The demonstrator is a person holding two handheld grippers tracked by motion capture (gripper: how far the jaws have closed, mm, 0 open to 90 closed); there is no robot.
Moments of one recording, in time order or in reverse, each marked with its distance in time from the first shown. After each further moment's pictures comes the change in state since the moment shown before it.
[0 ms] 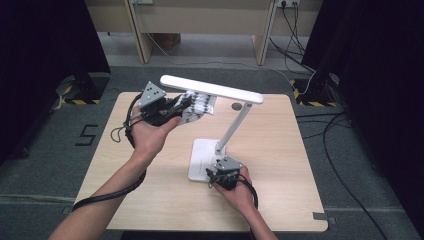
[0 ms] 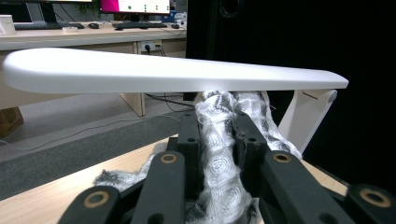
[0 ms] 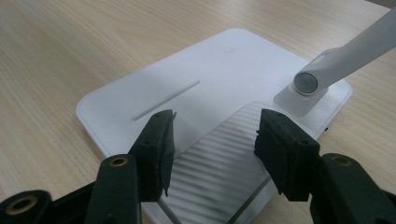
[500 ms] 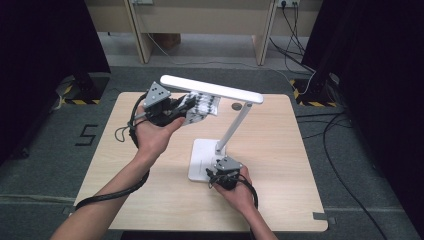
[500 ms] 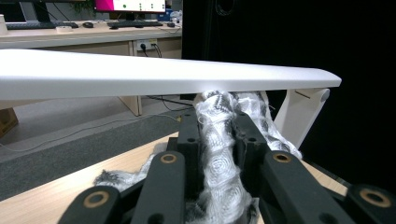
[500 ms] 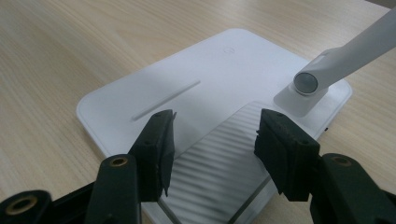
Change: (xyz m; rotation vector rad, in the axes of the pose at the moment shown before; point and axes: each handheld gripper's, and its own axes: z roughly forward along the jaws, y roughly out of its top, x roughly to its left) left arm -0.007 0.000 0.006 0.007 -0.015 0.007; right arm 0.000 0.000 0.000 -0.001 0.000 -0.001
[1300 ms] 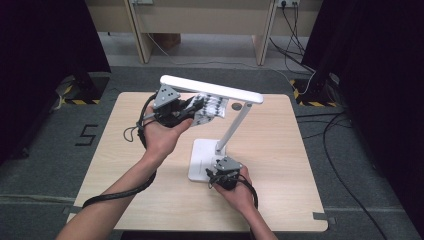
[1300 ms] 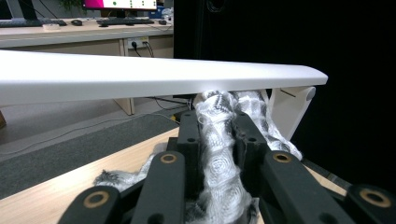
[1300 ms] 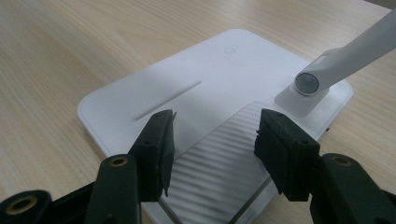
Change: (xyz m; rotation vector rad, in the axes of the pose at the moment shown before) left arm -0.014 -0.001 0.013 0.011 -0.028 0.011; right arm 0.000 0.000 0.000 -0.001 0.001 -0.002
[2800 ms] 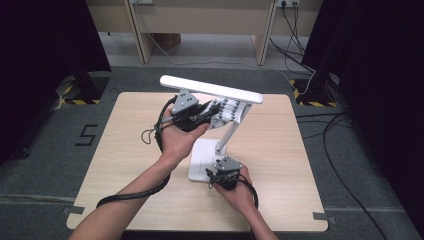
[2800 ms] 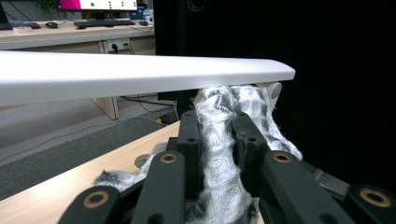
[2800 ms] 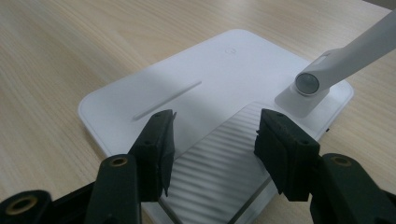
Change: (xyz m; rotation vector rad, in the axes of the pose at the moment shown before) left arm -0.028 -0.007 0.024 -0.005 -0.060 0.025; right arm -0.001 0.000 0.000 -0.005 0.003 -0.004
